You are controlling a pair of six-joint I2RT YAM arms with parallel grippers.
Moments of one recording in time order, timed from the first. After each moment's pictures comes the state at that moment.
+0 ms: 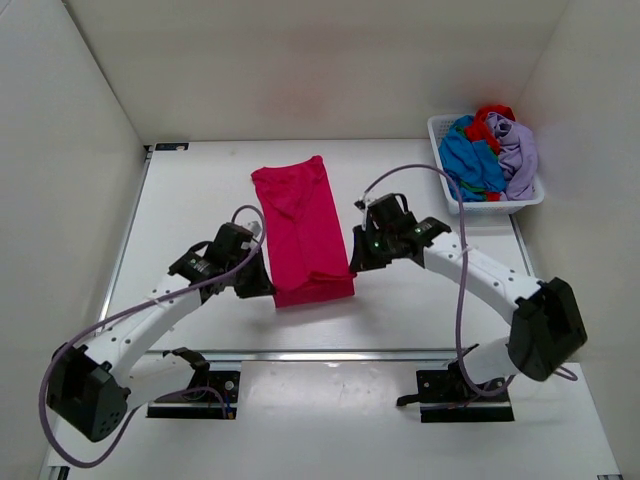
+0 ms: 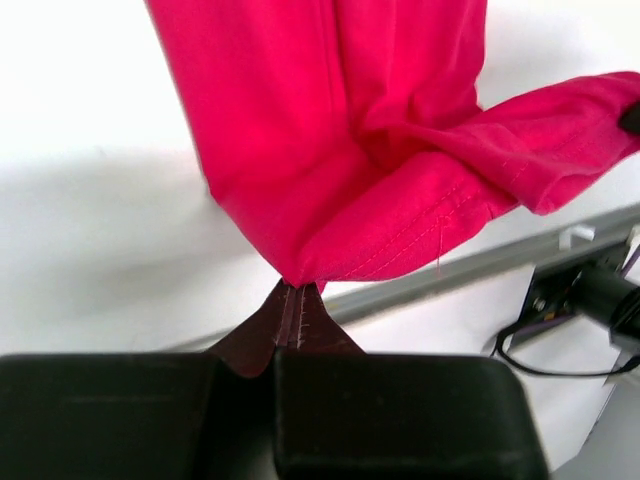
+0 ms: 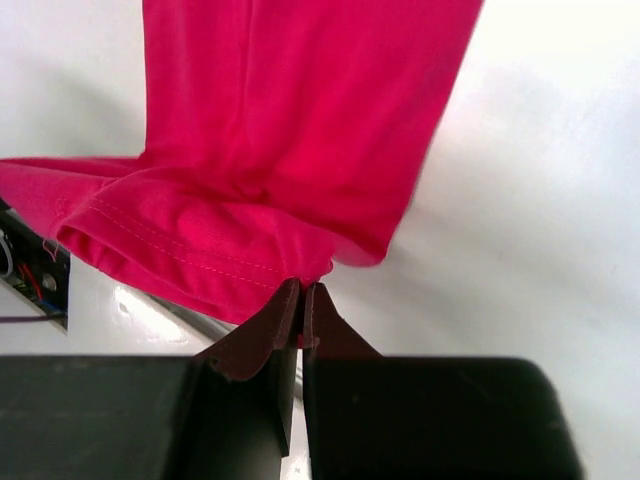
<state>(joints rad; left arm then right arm) -0.56 1.05 0.78 -0.68 0.16 -0.69 0.63 1.39 1.04 -0.58 -0.24 0.43</state>
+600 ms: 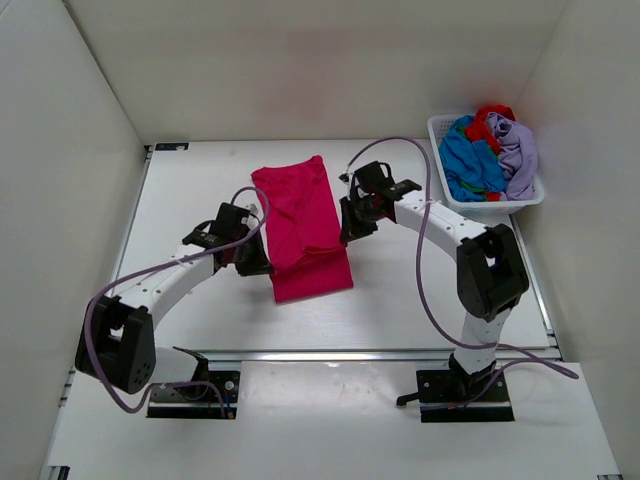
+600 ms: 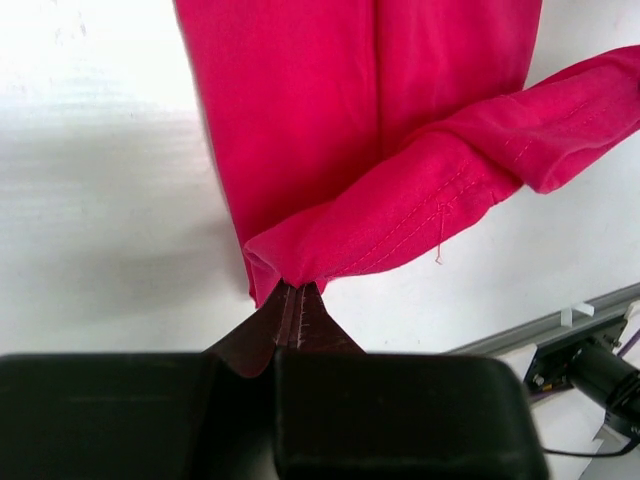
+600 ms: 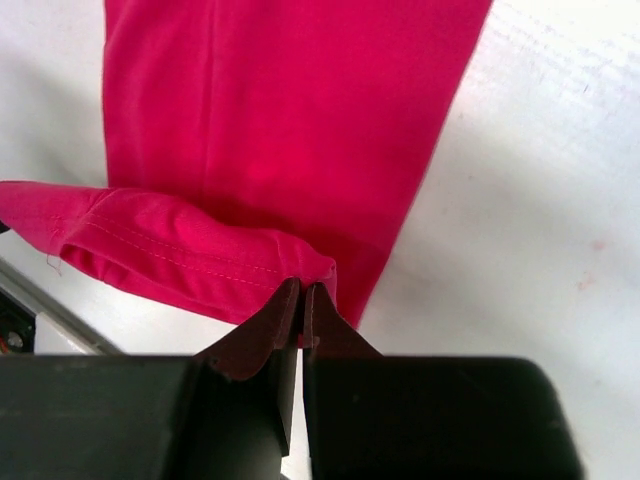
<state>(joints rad) -0.38 1.32 0.86 -0.53 0.21 -0.59 0.51 1.80 1.40 -0.60 -0.32 0.25</state>
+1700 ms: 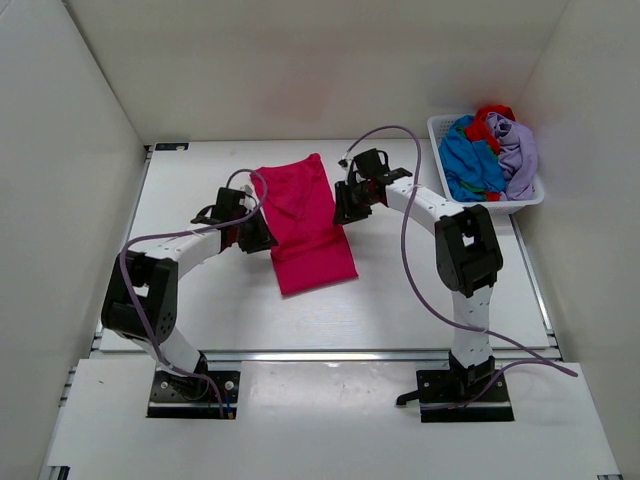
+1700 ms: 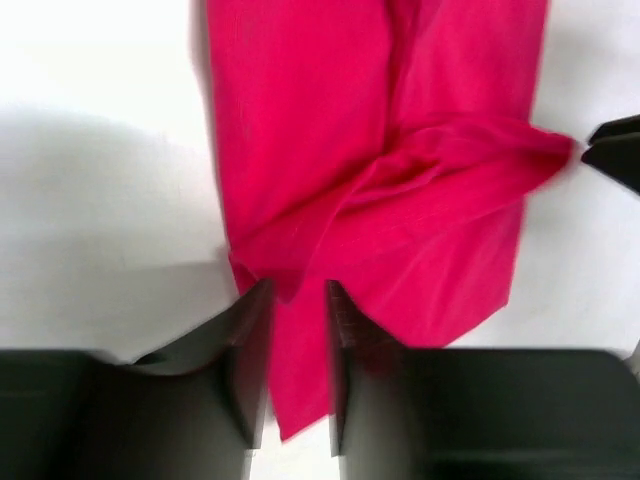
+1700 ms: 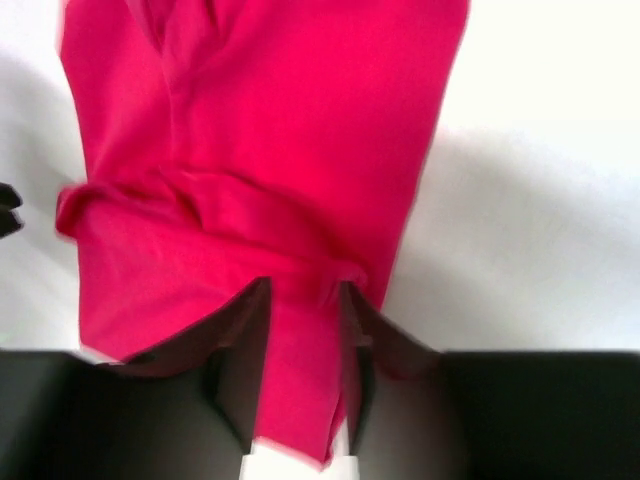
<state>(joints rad) -0.27 1.62 0.95 -0.26 0.25 -0.60 0.44 2.07 1.63 -0.55 -0.36 0.22</state>
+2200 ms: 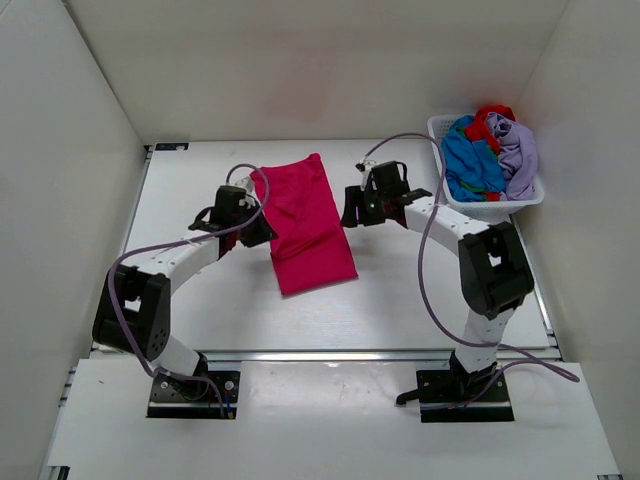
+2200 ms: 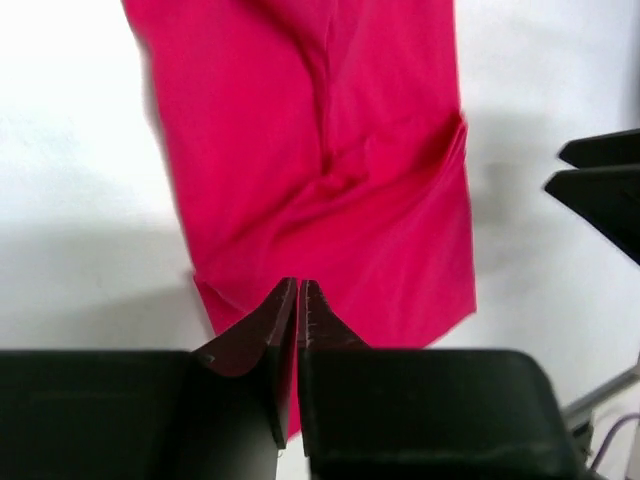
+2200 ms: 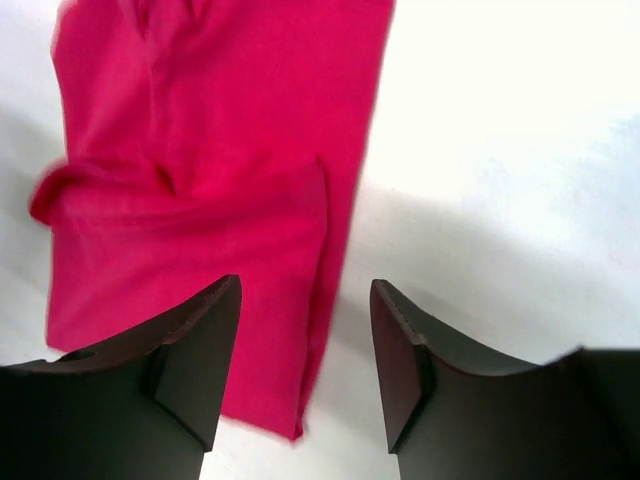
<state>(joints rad) -0.30 1.52 0.91 -0.14 0.21 -0.60 0.42 1.84 1.31 -0.25 -0.27 0.24</state>
